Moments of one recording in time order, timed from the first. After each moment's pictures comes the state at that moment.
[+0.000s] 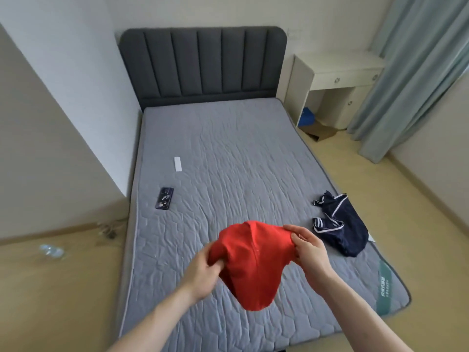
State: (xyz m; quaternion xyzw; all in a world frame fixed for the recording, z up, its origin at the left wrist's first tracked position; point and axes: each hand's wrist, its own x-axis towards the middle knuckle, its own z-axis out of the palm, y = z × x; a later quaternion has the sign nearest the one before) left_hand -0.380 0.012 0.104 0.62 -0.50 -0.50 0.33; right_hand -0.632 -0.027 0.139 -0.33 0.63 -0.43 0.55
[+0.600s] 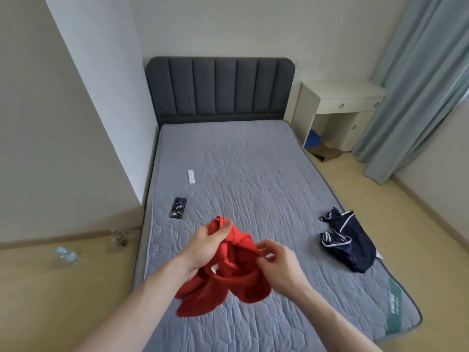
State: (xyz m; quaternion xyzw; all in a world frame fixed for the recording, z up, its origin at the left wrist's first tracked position) left_hand -0.331 0.034 0.199 0.59 -0.39 -0.58 0.40; right_hand -0.532 0.044 0.169 -0.61 0.62 -0.28 0.41
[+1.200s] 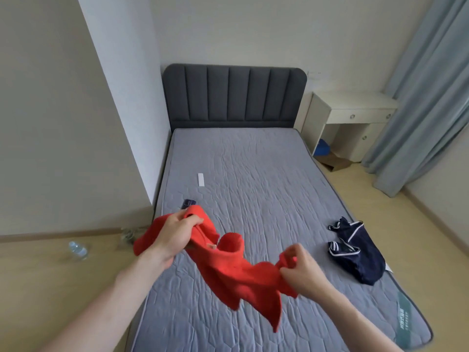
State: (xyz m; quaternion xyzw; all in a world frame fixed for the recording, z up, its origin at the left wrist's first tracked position) left_hand -0.254 0.047 0.217 0.65 -0.34 -0.50 0.46; right_hand -0.557 0.043 0.160 -0.62 0.69 -0.15 0.35
